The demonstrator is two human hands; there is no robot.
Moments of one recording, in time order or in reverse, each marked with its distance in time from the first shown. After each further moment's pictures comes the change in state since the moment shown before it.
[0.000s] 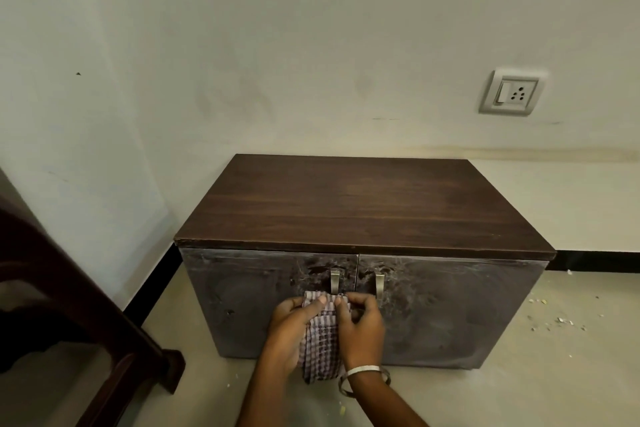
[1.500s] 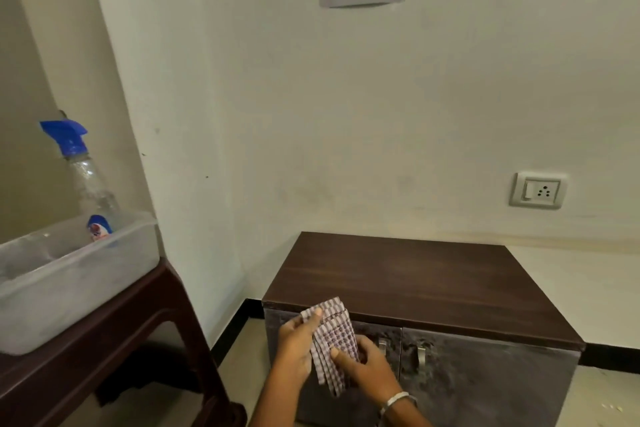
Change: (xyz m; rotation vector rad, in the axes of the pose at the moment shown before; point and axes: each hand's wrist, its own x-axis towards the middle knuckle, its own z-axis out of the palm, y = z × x) left_hand -0.089 0.124 -0.027 -0.175 0.235 0.116; right_hand -0.030 -0.125 -0.018 0.054 -0.756 0.118
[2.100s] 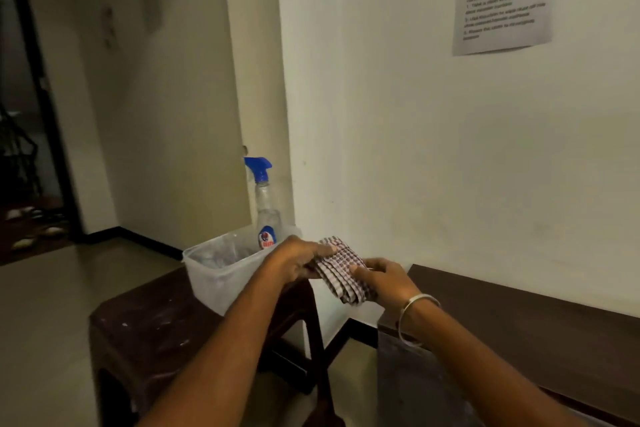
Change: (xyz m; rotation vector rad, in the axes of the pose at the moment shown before) left_hand -0.106 0.248 -0.121 0.416 0.065 0.258; right_hand -0.020 -0.226 0.129 0.087 -0.283 -0.193
